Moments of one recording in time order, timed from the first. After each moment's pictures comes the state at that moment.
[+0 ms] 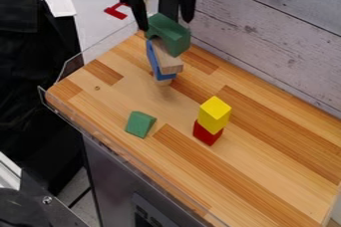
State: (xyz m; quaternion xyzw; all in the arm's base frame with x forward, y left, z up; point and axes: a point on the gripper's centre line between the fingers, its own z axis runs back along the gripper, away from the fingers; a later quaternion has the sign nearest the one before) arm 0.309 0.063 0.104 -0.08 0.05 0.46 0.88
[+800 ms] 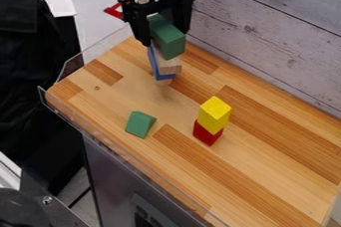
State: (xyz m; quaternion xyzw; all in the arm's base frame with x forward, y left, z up) arm 0.317 0.066 0.082 -0.07 0.03 0.55 0.83
